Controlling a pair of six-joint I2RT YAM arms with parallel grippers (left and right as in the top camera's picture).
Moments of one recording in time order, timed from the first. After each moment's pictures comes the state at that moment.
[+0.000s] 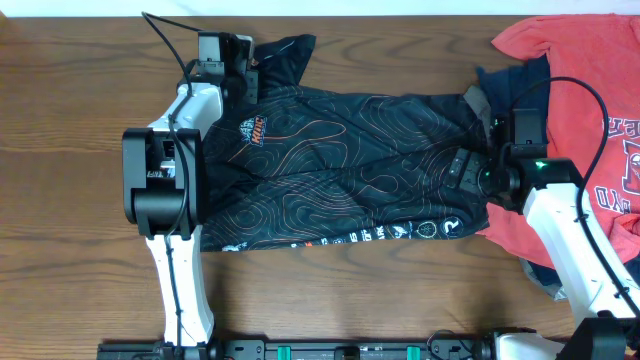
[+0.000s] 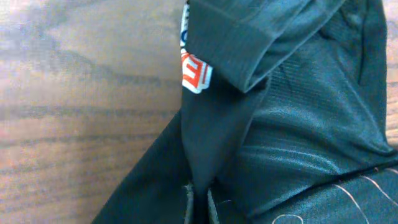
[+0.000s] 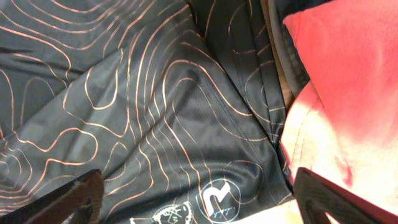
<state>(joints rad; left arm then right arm) -0.04 2.33 1.68 -0.26 0.18 0.03 0.05 1.42 0.97 -0.75 -0.03 0.44</state>
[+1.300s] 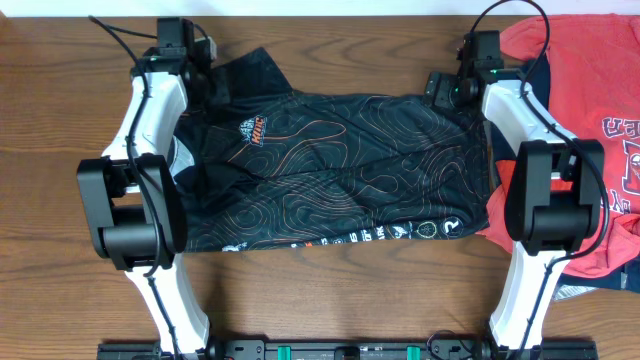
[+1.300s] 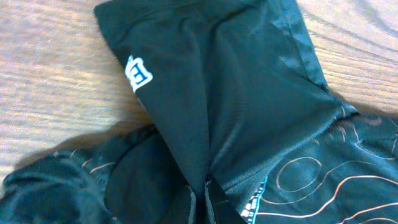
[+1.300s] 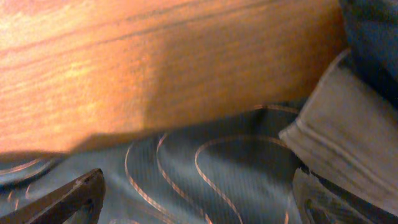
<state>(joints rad) 0.05 2.11 1.69 -0.72 0.20 -0.15 0.05 2.21 1.62 -0.50 -0.05 0.33</state>
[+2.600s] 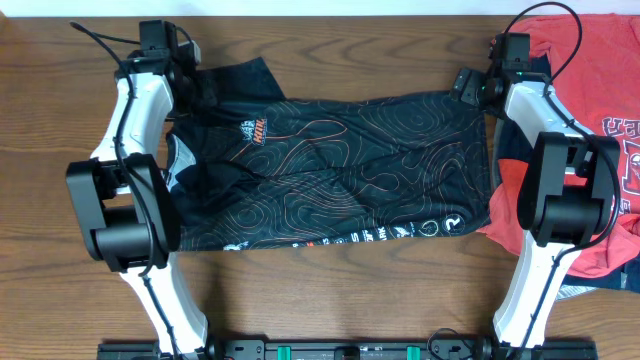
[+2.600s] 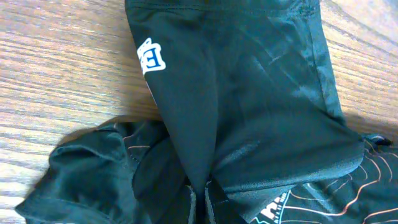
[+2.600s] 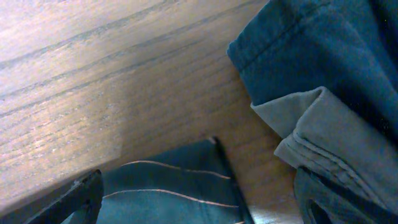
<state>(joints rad) 0.10 2.11 1.69 -0.75 0.20 -0.15 -0.07 2.26 1.64 -0.43 -0.01 0.35</state>
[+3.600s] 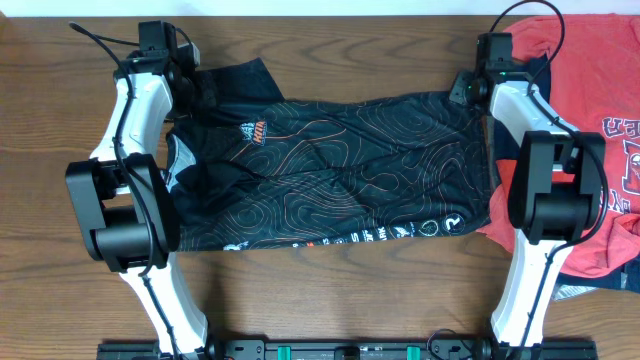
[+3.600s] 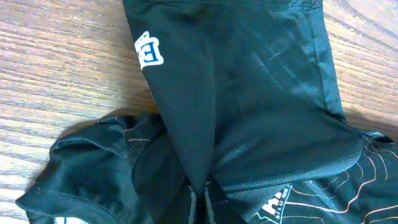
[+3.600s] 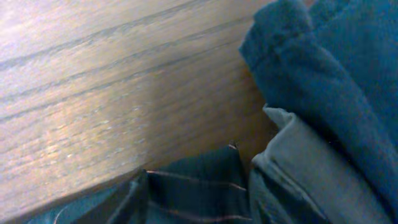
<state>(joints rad) 0.10 2.11 1.69 -0.76 0.20 -0.15 -0.01 2.28 1.65 -0.40 0.06 0.37</state>
